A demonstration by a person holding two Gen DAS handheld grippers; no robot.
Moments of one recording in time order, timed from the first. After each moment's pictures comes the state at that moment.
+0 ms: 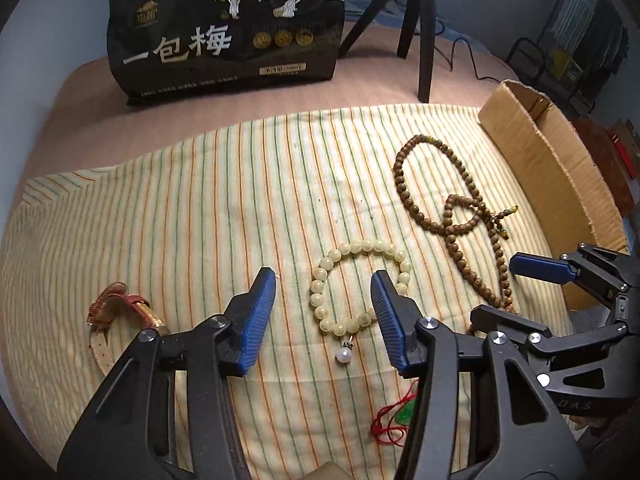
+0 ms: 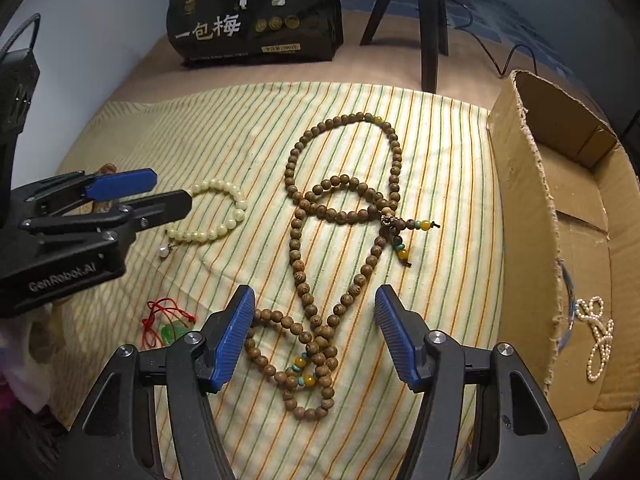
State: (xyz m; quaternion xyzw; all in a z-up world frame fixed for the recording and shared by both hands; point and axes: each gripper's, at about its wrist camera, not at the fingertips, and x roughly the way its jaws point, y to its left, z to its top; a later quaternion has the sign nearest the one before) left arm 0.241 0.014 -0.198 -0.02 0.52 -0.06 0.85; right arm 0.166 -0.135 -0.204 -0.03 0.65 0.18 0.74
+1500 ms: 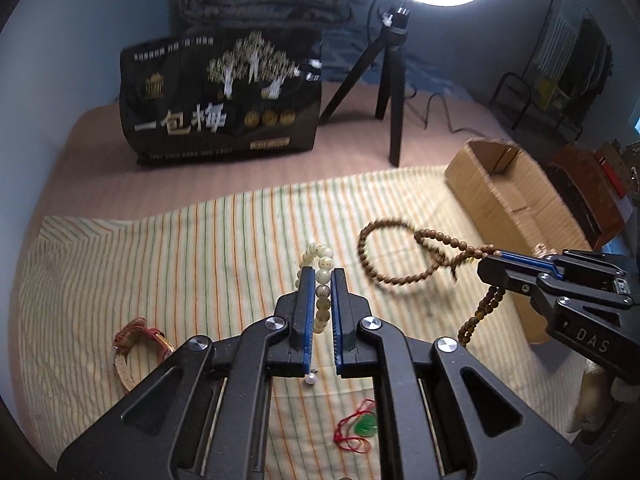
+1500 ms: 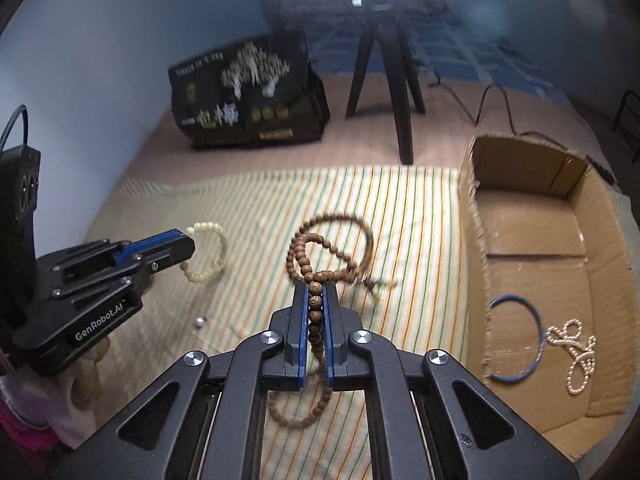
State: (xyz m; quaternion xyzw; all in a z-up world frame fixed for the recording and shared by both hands) left arm 0.234 0.005 -0.139 -0.04 0.45 -0.08 0.89; right arm 0.185 -0.157 -0.148 0.04 0.58 0.17 0.79
